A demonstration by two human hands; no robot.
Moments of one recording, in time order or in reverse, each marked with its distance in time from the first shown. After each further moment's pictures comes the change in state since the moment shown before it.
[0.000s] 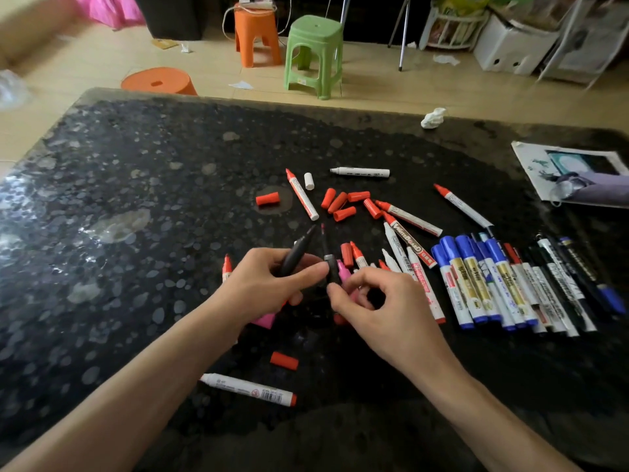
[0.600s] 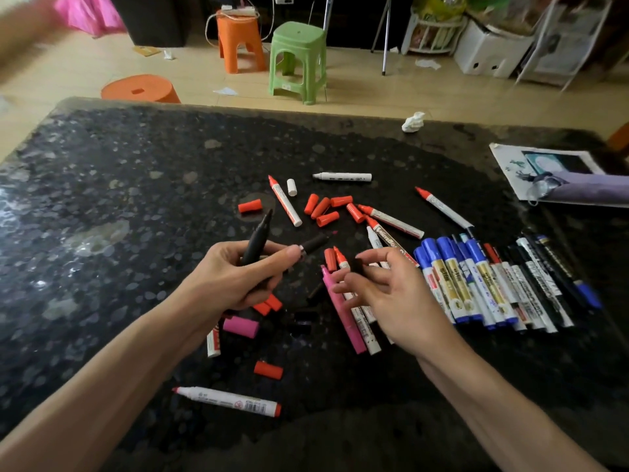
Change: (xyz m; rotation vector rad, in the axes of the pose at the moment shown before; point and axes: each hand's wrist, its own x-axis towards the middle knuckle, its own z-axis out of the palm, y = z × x) left_hand -0.010 0.023 -0.014 -0.264 -0.063 0.020; right_hand 0.017 0.008 -0.024 0.441 -0.045 0.249
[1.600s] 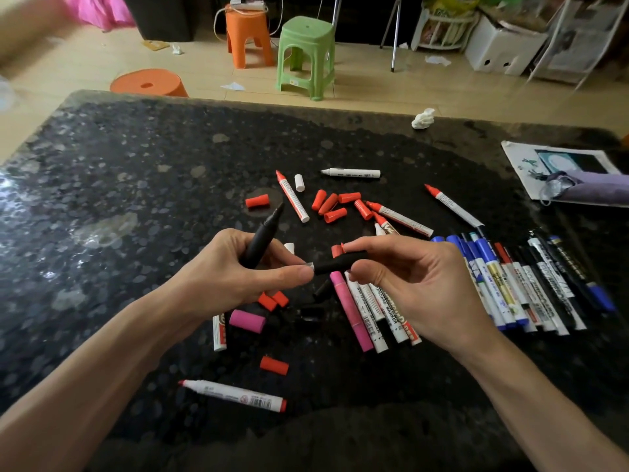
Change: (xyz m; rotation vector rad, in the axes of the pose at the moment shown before) left_hand -0.012 0.016 -0.009 0.247 -0.104 0.064; right_hand -0.005 -0.019 -0.017 -0.104 -0.100 -0.422
